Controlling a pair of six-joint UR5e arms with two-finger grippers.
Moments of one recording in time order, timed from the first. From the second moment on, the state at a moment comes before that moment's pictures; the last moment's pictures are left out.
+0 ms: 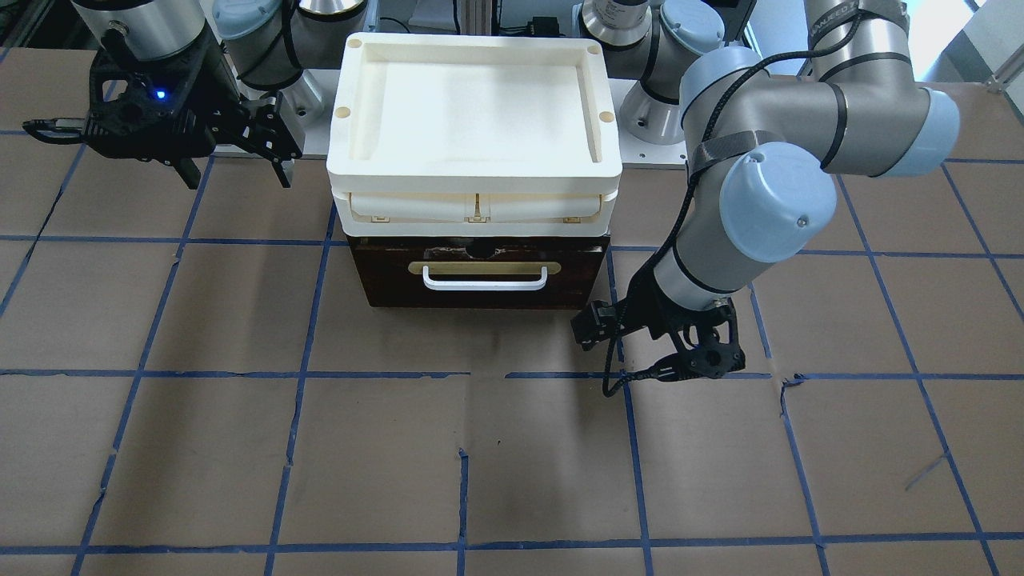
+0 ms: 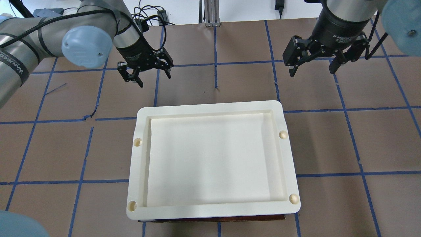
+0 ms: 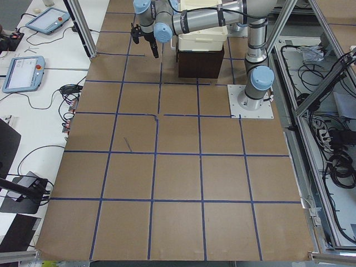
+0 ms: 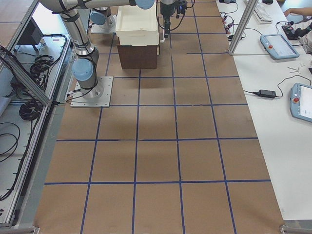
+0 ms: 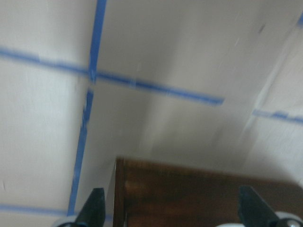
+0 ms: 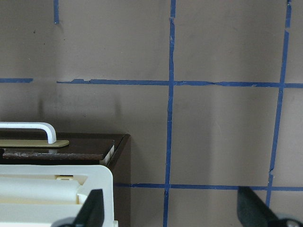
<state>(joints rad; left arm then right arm) -1.60 -1.89 -1.51 -1.36 1.45 -0.22 1.59 -1.59 1.52 -1.51 -1.55 -0.02</state>
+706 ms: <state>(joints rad) -1.47 -1.75 -1.48 -1.36 1.59 -0.05 1.59 -1.59 1.52 -1.50 -1.55 -0.02</state>
